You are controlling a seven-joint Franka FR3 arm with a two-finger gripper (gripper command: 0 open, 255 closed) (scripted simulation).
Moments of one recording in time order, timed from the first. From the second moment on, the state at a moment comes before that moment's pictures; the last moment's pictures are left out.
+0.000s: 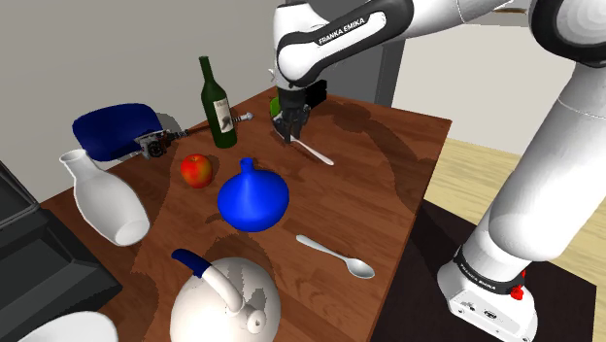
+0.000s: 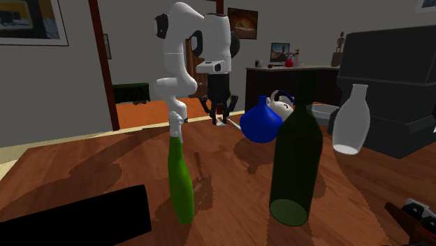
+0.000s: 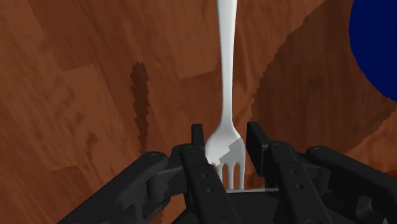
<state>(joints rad) 0.00 0.03 0.18 -1.99 -0.01 2.10 0.20</state>
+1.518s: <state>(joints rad) -0.05 0.64 0.12 -1.20 -0.07 1.91 0.08</state>
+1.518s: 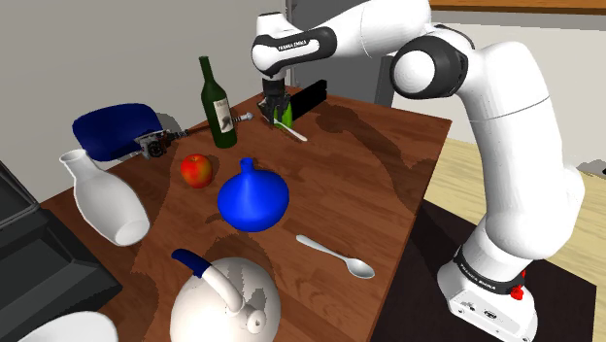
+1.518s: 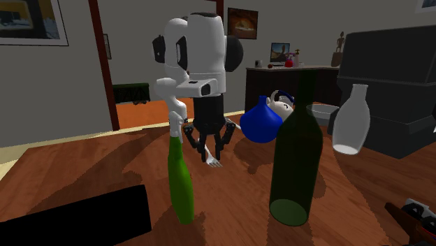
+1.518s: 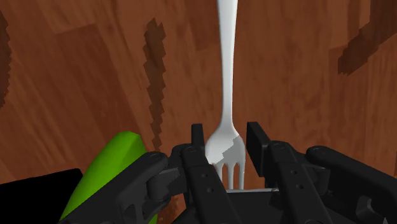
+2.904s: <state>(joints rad) -0.05 0.68 0.12 -1.32 -0.08 2.07 0.09</state>
